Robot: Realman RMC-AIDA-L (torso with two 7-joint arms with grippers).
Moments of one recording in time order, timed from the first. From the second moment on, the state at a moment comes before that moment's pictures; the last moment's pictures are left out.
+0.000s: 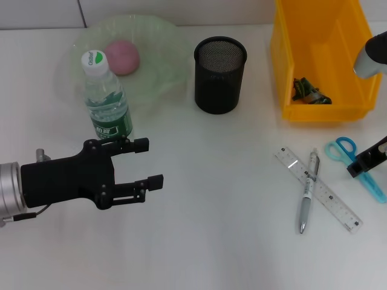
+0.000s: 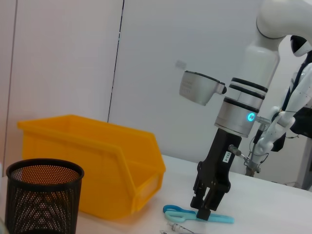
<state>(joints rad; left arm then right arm) -0.36 -1.98 1.15 0.50 1.51 1.59 -1.08 0.55 2.08 -1.30 -1.24 -2.86 -1.51 2.71</state>
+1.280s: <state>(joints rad) -0.36 -1.98 1.15 0.51 1.51 1.59 -1.08 0.43 2.08 -1.15 -1.53 -2.58 -1.59 2.58</state>
